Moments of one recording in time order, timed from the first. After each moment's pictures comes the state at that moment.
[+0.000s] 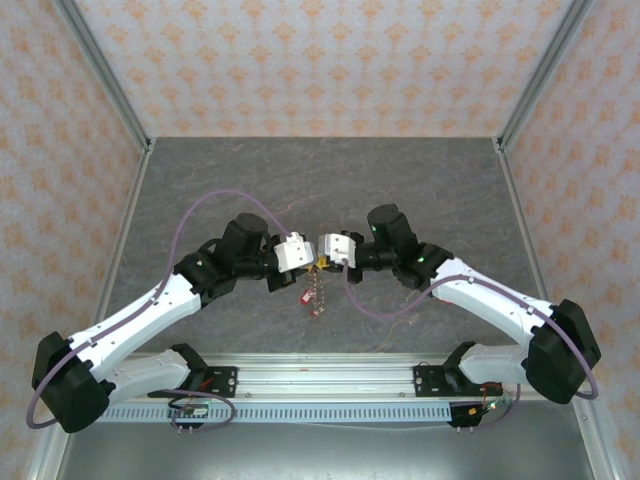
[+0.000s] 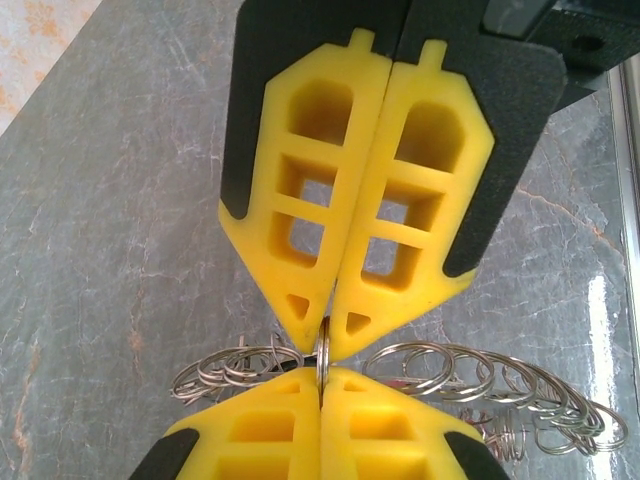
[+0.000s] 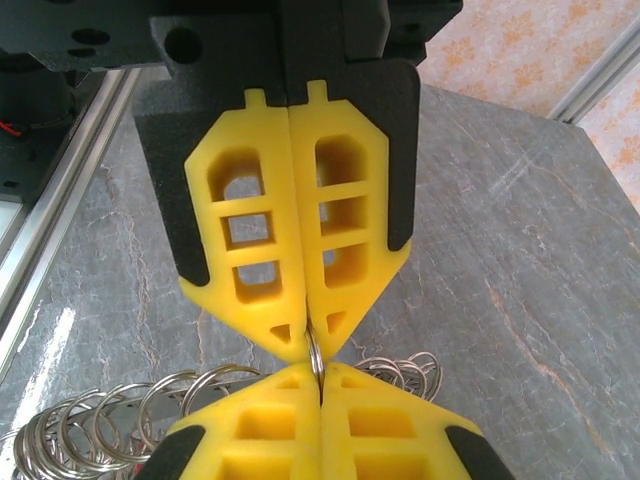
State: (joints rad) left arm -0.65 1.08 0.84 -0.40 0.37 0.53; right arm 0.73 1.24 0.85 -0.15 -0.59 -0.67
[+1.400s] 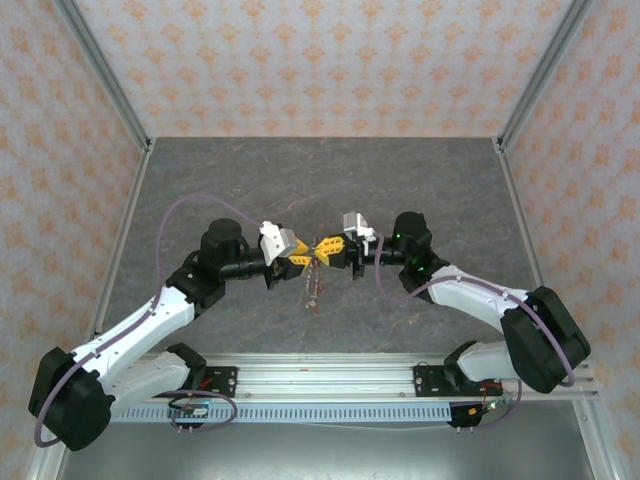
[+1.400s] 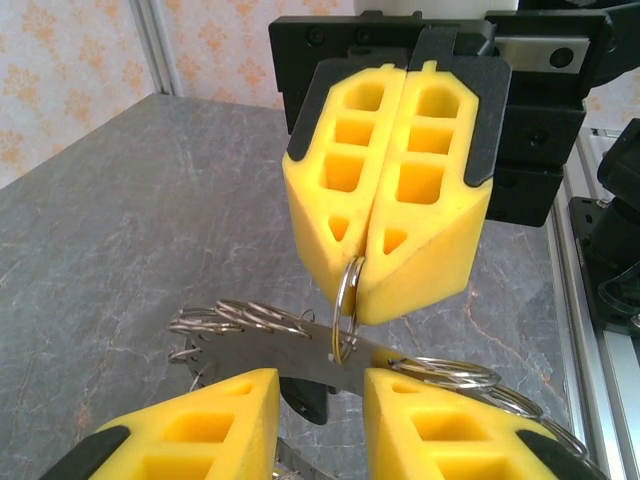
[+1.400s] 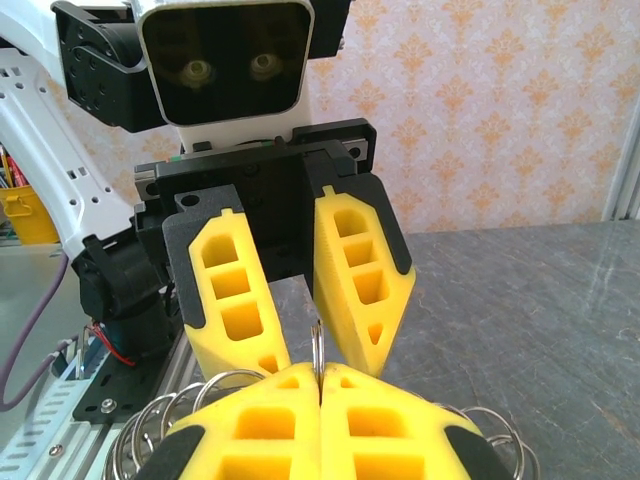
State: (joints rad) left arm -0.51 1.00 0.63 0.03 0.63 0.23; right arm 0.60 1.32 0.61 0.67 -0.96 0.00
